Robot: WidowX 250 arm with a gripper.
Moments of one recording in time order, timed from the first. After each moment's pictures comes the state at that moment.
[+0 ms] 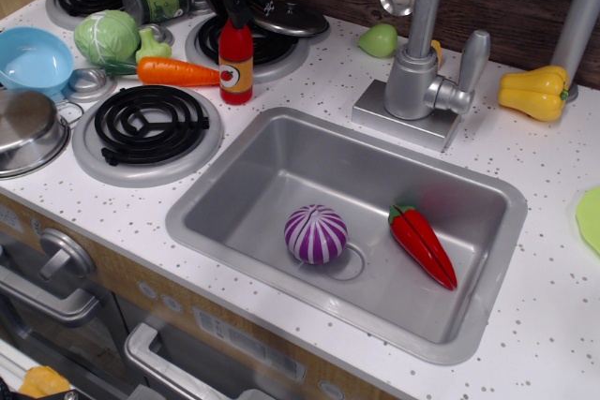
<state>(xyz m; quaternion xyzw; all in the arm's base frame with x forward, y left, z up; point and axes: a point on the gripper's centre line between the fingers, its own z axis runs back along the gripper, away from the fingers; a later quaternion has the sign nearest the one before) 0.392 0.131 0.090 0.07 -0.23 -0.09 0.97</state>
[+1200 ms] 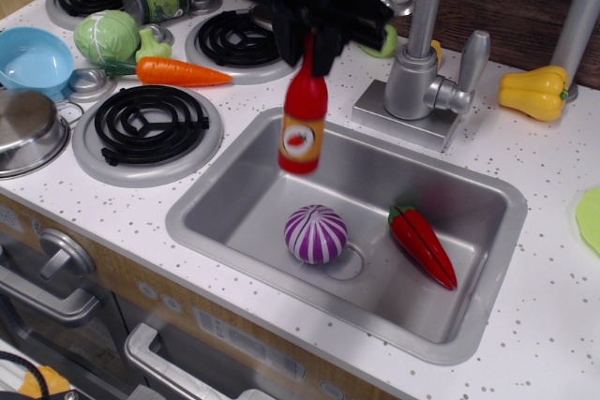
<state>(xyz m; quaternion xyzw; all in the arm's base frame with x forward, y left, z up) 0.308 -0.012 0.112 0.05 -0.14 0.06 0.99</state>
